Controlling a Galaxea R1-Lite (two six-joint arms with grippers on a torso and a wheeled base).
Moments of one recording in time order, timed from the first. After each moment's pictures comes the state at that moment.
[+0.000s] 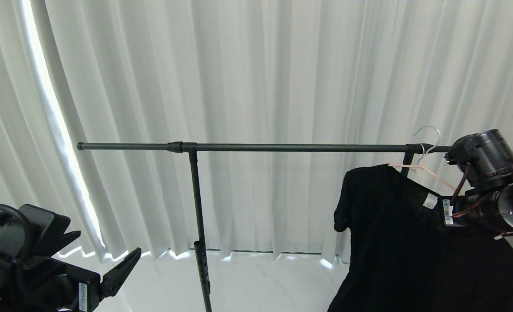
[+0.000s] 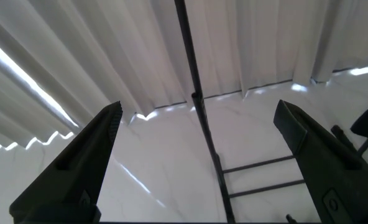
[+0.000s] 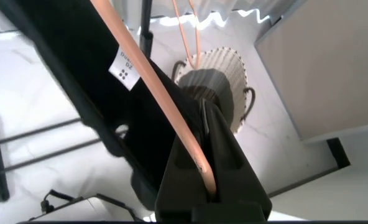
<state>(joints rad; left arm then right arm) -0.34 1.08 -0.23 -0.48 0.22 0.18 0.39 1.56 -0.98 0.30 -0.61 0.36</state>
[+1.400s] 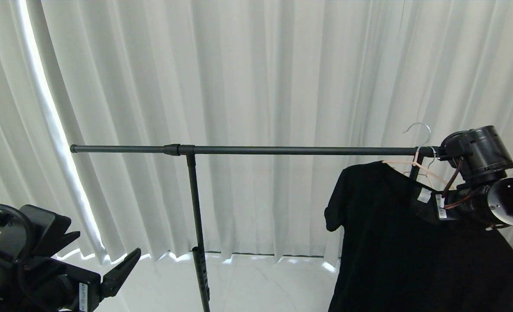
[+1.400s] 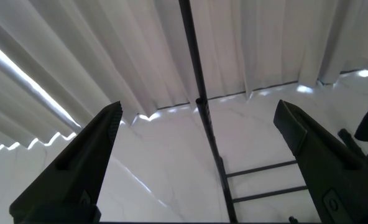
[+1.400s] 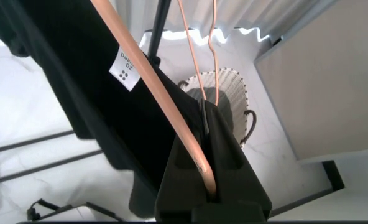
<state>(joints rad) -0.35 1.08 -0.23 -0.48 0.23 0.18 0.37 1.61 -1.00 0.21 -0.61 0.26</state>
